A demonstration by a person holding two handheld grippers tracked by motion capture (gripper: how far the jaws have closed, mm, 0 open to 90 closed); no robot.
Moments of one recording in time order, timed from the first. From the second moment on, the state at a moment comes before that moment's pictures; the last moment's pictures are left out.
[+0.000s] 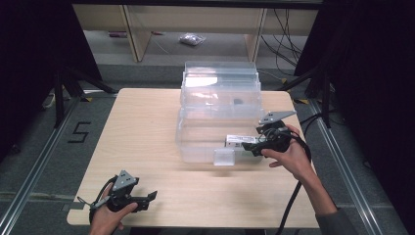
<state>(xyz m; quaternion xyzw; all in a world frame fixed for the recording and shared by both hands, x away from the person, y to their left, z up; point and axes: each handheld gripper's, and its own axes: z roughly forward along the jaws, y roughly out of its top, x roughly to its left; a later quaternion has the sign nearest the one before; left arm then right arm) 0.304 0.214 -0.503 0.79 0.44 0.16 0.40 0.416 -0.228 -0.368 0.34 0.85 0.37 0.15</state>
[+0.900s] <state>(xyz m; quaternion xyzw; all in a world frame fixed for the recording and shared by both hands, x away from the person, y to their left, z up) 0.304 0.213 -0.503 0.78 0.44 0.16 0.41 0.362 -0.234 -0.396 0.37 0.82 0.41 0.15</state>
